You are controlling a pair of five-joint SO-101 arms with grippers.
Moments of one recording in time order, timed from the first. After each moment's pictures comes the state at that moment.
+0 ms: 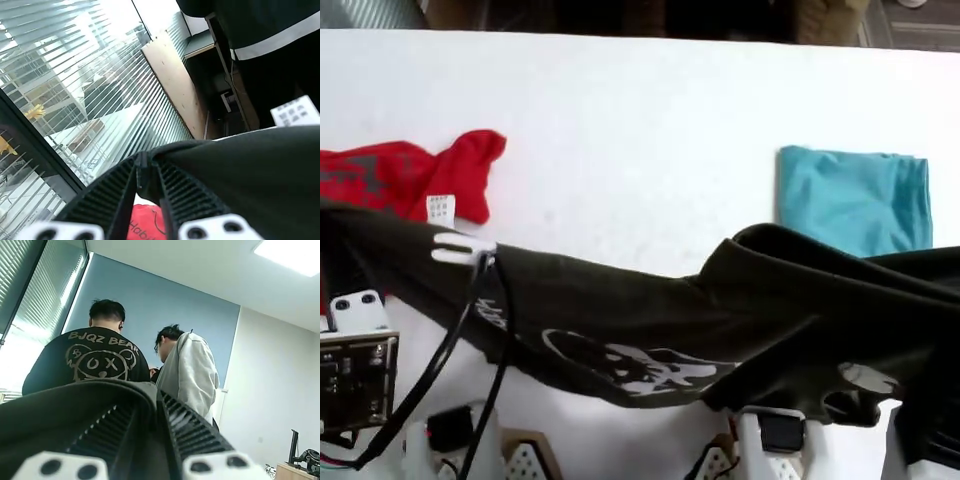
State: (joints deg) left arm -24.4 -61.0 -14.2 89.6 -24.7; right arm 1.8 -54.9 -40.0 69.5 16.0
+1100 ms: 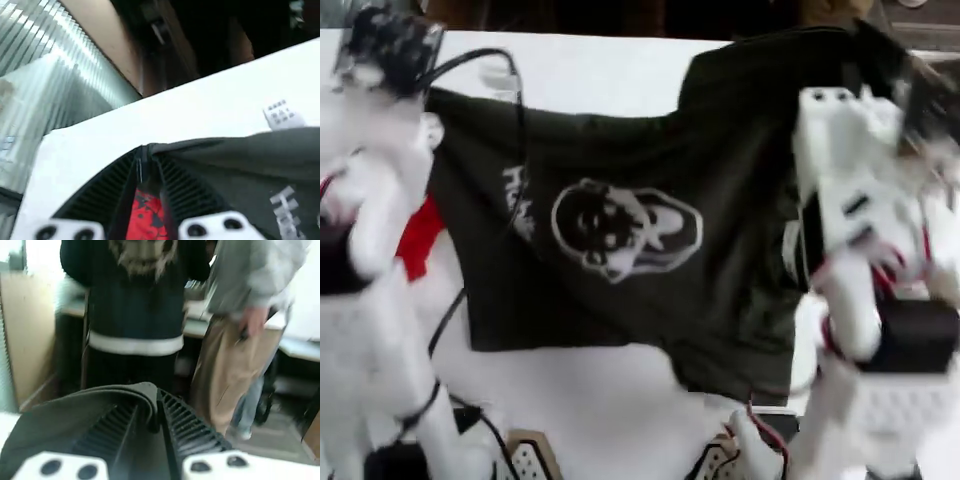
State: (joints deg) left arm -13.9 -27.3 -14.1 77.7 -24.7; right arm -3.2 -35.9 -10.3 56.1 10.9
